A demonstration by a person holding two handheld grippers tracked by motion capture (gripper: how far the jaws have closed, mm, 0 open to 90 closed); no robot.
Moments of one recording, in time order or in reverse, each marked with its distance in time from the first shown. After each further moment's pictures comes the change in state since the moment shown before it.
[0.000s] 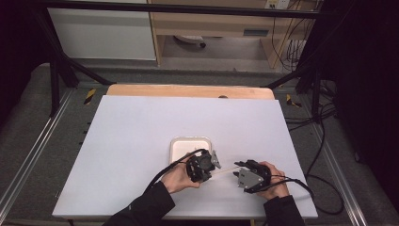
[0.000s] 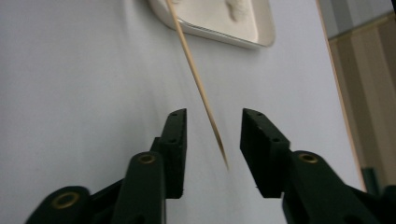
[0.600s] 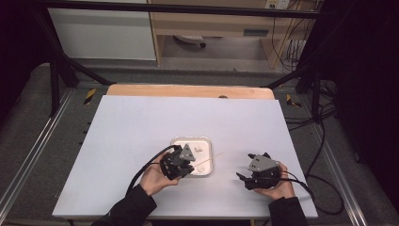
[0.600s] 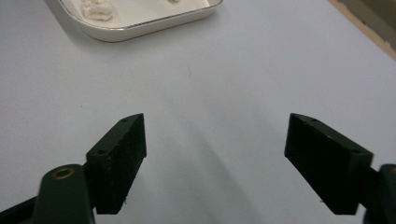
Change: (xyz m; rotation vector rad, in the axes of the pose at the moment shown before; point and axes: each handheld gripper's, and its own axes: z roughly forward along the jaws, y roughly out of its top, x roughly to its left) left arm 0.015 -0.061 -0.039 -0.170 0.081 -0.156; right arm -0.008 -0.026 0.001 -0.019 -0.008 0.539
